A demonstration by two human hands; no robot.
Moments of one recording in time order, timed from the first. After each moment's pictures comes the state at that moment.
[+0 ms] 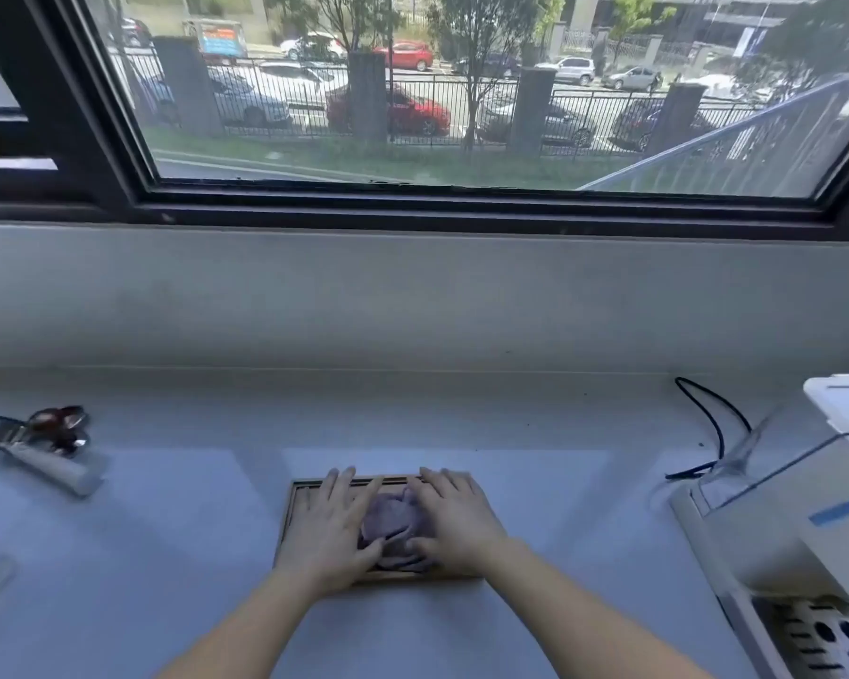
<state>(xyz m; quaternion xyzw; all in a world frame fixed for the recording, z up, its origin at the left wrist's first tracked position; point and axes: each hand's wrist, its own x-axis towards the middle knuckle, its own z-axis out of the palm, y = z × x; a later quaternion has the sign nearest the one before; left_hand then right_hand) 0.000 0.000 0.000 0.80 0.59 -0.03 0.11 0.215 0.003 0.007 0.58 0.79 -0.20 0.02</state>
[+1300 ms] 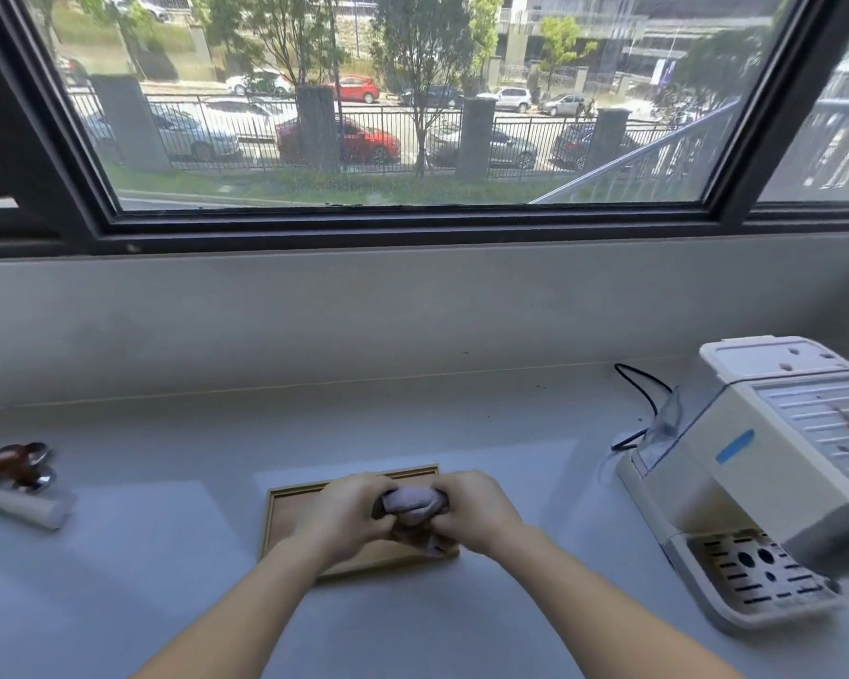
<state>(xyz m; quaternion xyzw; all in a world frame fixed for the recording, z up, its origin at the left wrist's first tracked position) 0.042 -0.001 0.059 0.85 0.46 0.13 0.21 0.248 -0.040 0.071 0.66 0.72 -0.21 -0.09</state>
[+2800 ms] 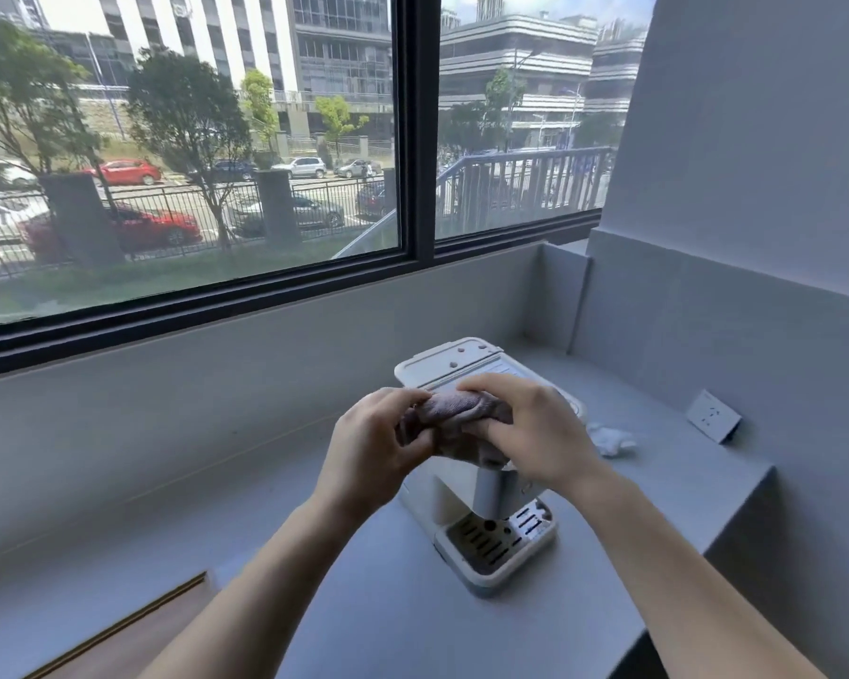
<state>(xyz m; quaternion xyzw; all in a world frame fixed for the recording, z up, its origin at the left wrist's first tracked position) 0.357 -0.107 0.239 0.87 0.21 0.39 0.22 0.514 -0.237 0.271 0.74 0.55 -0.01 -0.38</state>
